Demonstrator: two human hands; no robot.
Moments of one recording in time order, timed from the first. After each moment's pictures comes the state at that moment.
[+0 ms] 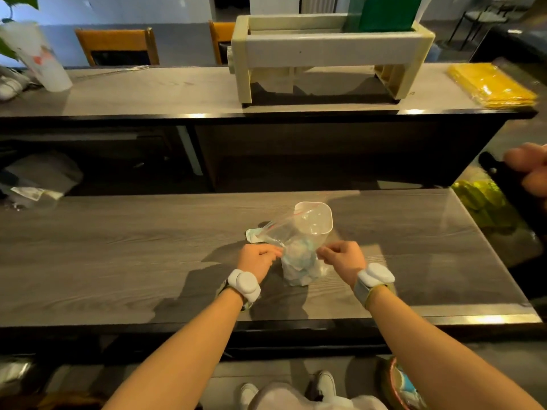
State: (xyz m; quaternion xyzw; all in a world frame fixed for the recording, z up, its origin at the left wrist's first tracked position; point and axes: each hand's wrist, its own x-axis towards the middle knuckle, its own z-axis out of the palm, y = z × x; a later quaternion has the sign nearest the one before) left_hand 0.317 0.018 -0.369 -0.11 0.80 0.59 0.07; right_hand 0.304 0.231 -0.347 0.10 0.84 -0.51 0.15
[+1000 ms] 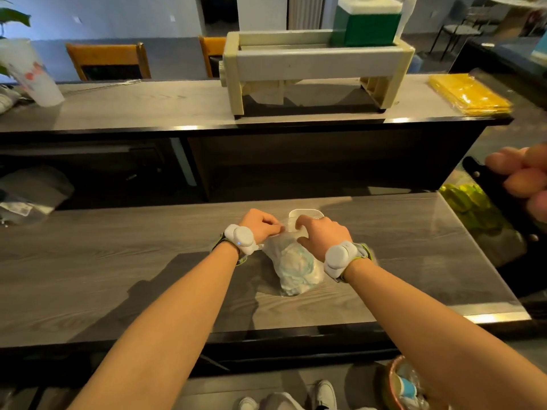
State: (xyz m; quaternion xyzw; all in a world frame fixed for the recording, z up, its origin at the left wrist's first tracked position) left_hand 0.245 0.011 -0.310 0.00 0.85 0.50 0.13; right_hand 0.274 0.193 -0.285 -0.11 0.99 -0.09 0.07
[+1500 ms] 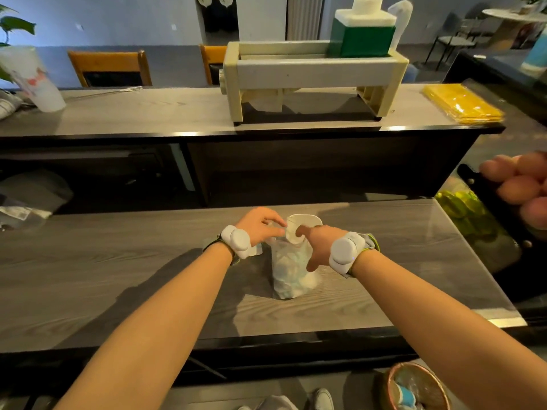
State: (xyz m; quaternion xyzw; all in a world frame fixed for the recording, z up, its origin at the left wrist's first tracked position) left_hand 0.240 0.009 -0.292 0.10 0.88 0.44 0.13; right_hand 0.263 0.203 -0.262 -0.16 0.95 -0.05 0.27
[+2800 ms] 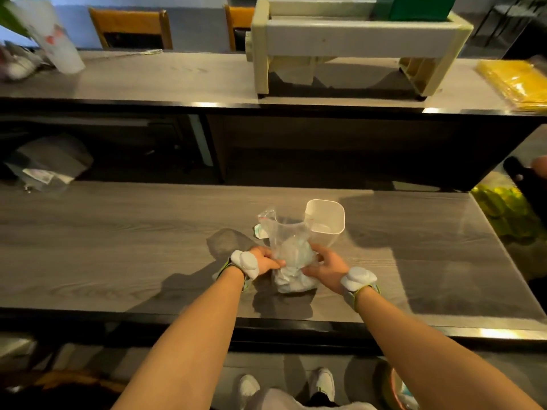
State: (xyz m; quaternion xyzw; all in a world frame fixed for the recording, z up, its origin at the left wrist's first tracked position) left_hand 0.293 -0.008 -0.386 -0.14 0.82 0.47 0.29; right_hand 0.295 0.196 -0.386 0.01 0.86 -0.44 0.26
